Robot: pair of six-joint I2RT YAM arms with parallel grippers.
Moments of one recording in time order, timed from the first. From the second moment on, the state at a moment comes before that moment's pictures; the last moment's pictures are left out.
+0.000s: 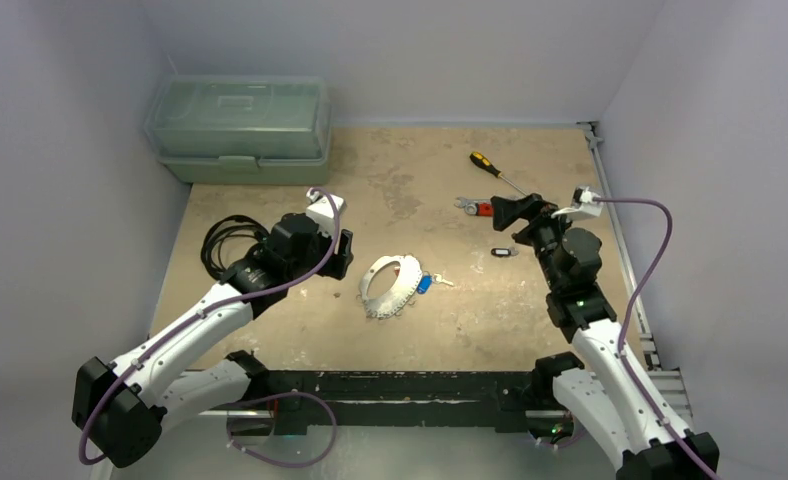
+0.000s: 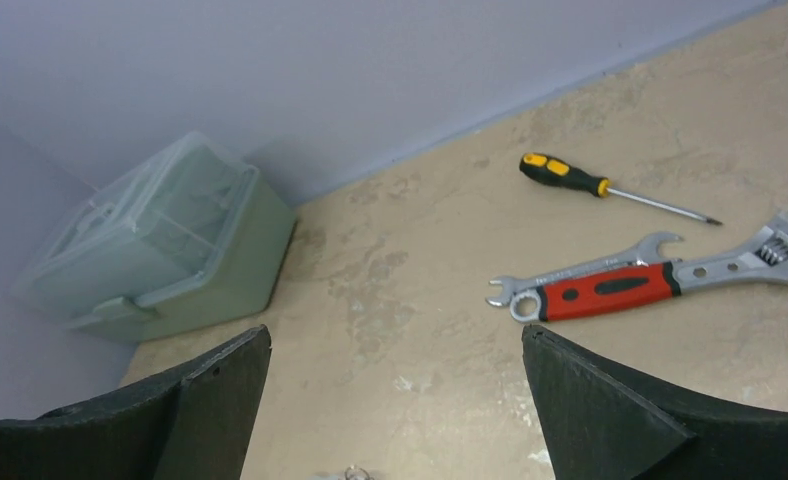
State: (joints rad) left arm -0.62 0.99 0.75 -0.34 -0.09 -0.17; right arm 0.23 0.72 0.52 0.21 0.09 0.59
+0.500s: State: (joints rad) left arm -0.72 0.99 0.74 -0.33 -0.11 -0.17; right arm 0.24 0.81 0.62 -0.12 0.01 0.64
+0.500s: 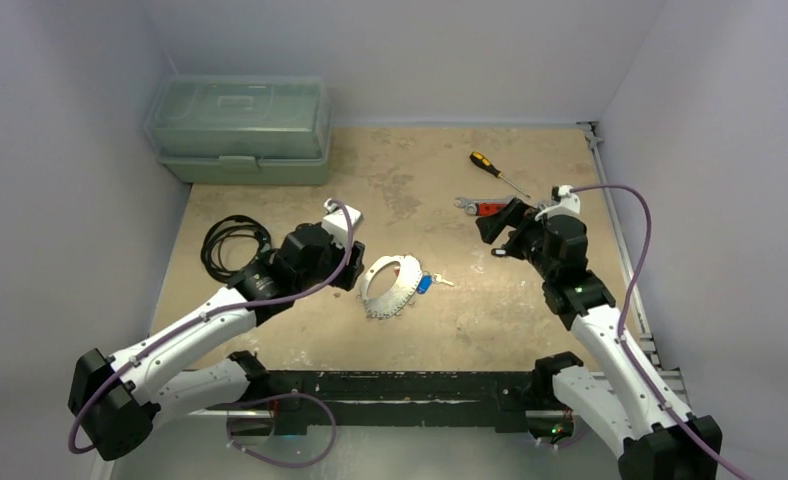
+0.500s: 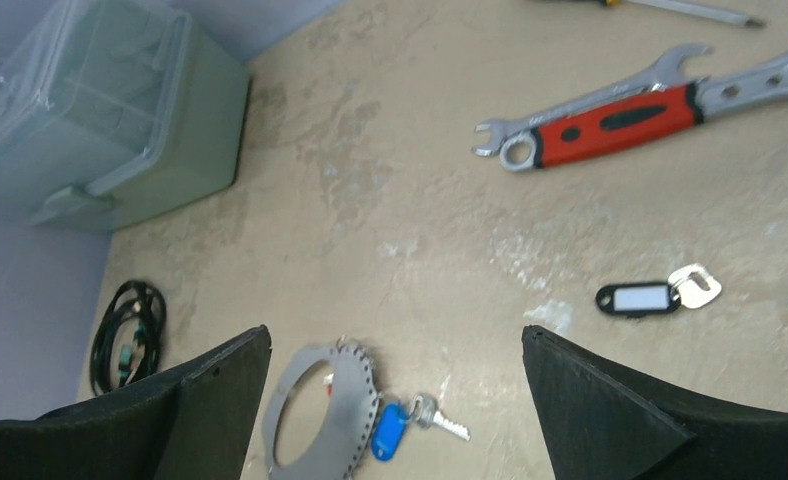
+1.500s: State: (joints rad) left arm -1.19 1.34 0.69 -0.11 -0.32 -0.34; right arm 0.42 0.79 0.44 -0.22 -0.06 0.85
